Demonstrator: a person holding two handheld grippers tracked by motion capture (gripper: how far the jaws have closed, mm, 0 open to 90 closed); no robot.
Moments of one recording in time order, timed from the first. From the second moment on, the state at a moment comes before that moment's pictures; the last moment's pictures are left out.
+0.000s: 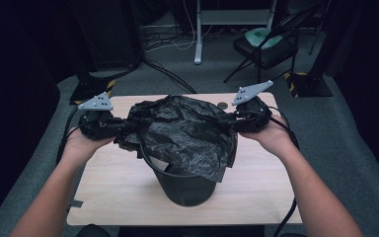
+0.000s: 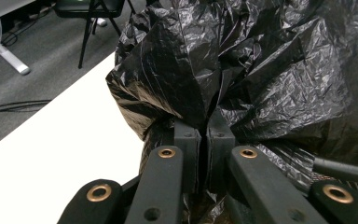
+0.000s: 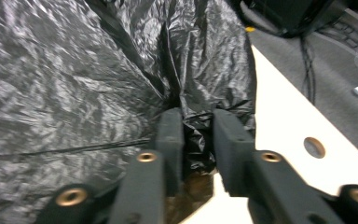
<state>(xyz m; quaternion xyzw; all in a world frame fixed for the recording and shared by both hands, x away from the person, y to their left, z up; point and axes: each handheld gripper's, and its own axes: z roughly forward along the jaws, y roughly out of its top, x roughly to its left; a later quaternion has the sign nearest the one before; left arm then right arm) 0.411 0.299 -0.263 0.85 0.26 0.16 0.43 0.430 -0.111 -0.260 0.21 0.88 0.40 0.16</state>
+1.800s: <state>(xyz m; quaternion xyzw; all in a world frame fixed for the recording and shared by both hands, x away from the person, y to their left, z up) 0.403 0.322 -0.246 0.84 0.26 0.18 0.43 0.437 -0.076 -0.261 0.18 0.89 0.40 0.10</state>
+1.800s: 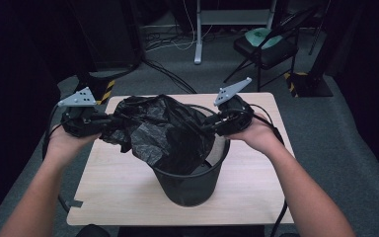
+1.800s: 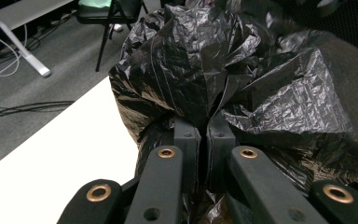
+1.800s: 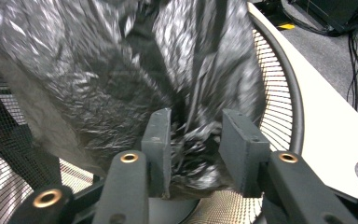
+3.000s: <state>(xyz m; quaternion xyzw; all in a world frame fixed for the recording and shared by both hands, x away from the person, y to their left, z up) 0.413 0.217 -0.276 0.87 0.18 0.09 0.44 0.430 -0.012 -0.242 0.11 0.89 0.44 0.07</state>
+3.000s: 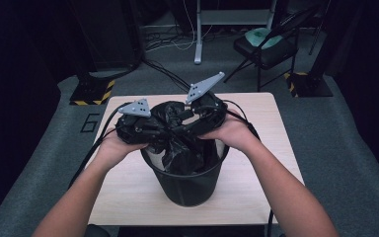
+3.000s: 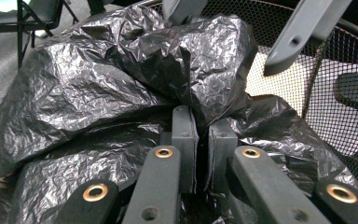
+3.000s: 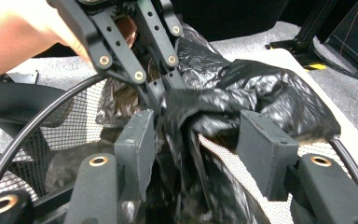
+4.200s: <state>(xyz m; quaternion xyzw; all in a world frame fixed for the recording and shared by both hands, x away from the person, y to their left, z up) 0.455 0.291 -0.249 0.82 0.28 0.10 0.49 0.423 -0.054 -0.267 0.11 0.91 0.38 0.07</state>
